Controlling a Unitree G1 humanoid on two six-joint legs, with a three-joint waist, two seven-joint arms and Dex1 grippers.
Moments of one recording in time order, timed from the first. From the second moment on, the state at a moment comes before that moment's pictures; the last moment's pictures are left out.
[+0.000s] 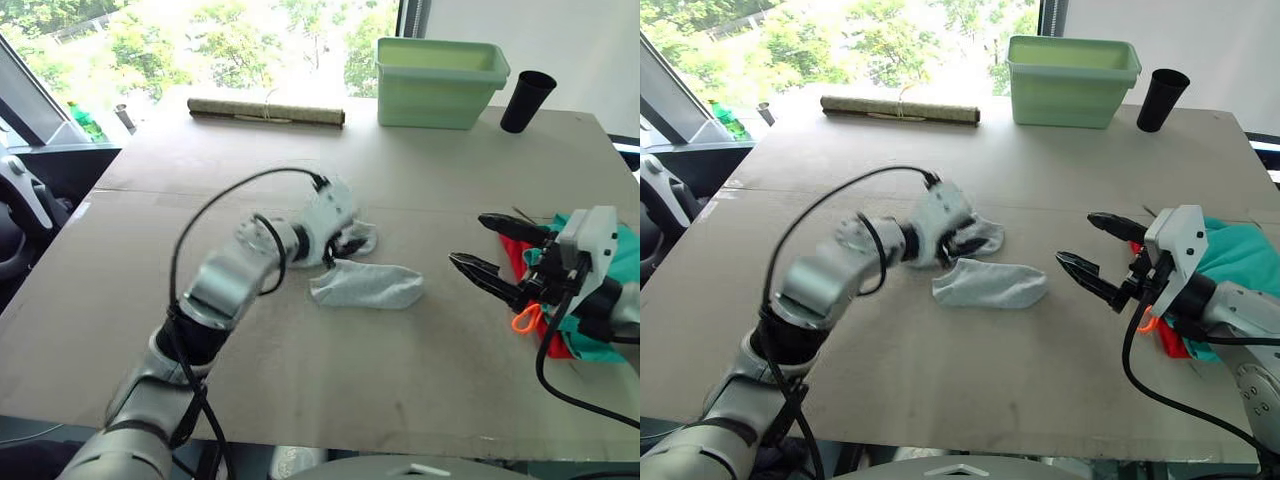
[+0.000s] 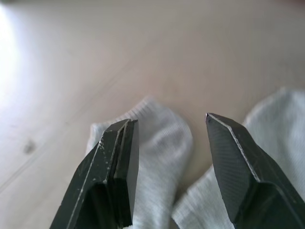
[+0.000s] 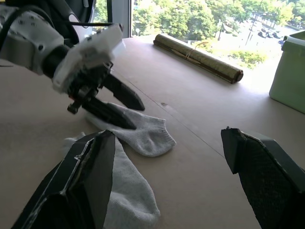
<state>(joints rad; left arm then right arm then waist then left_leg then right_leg) -0.61 0.58 -0.45 -0.30 -0.11 0.85 -0.59 0.01 -0.69 -0.32 -0.72 0.72 0.58 0.68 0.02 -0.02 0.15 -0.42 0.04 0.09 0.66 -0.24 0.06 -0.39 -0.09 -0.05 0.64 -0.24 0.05</state>
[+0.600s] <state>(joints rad) -0.62 0.34 -0.53 -0.08 0.14 0.76 -0.47 0.06 -0.71 -0.32 -0.73 0.72 0.58 0.68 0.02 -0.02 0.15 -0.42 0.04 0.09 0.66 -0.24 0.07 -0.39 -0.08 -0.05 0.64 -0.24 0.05</state>
